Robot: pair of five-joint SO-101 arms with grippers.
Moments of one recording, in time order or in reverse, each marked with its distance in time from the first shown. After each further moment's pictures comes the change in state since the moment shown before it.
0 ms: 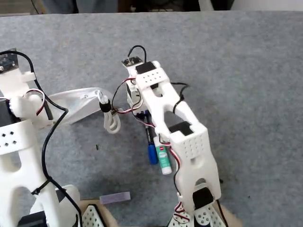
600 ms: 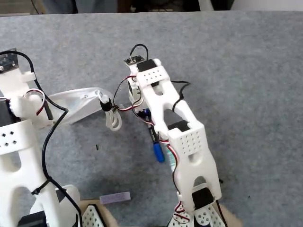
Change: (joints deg) left arm 0.0 0.0 0.0 0.0 0.0; right arm 0.4 4.3 -6.2 3.1 0.0
